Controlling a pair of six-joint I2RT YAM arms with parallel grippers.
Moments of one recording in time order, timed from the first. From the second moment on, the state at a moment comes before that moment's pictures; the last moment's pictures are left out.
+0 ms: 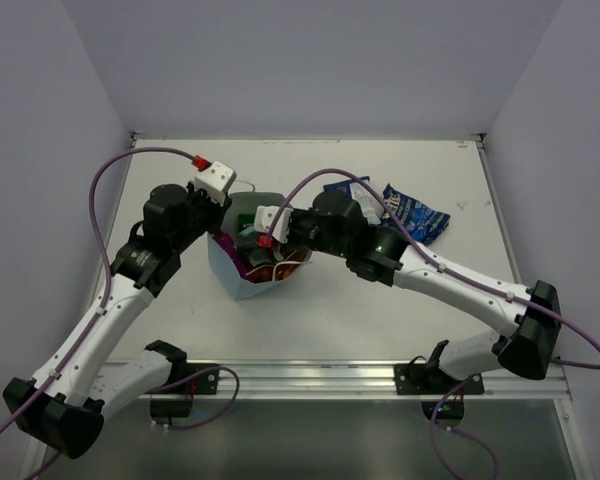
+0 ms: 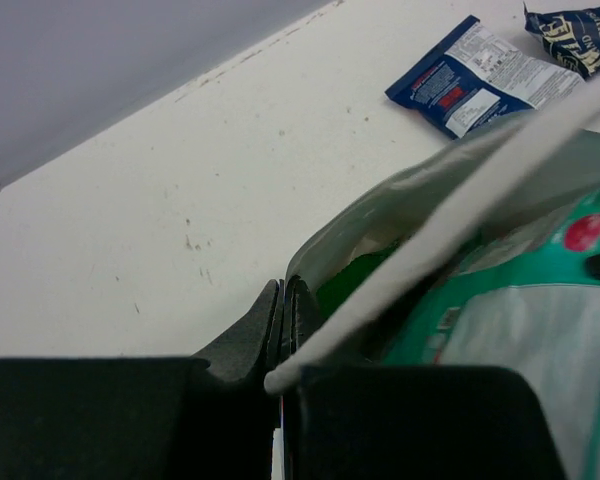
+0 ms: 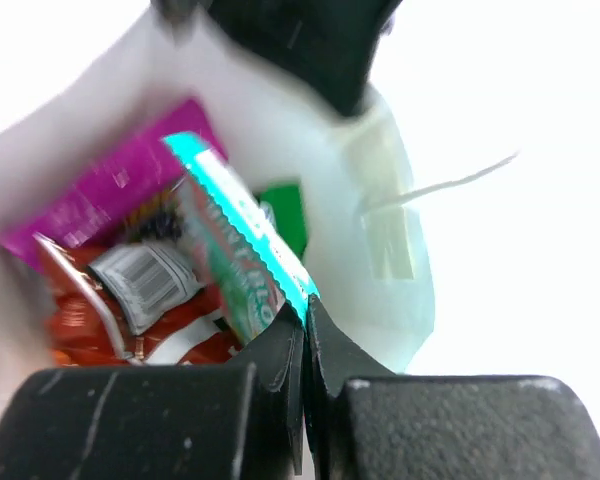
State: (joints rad) left arm -0.41 0.95 0.97 -0.32 0.07 0.17; right arm 1.00 1.43 1.25 -0.17 -0.05 -0.67
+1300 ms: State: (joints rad) left arm -0.41 1.00 0.99 -0.26 -0.13 0.26; right arm 0.70 1.07 0.70 -0.20 -0.08 0.30
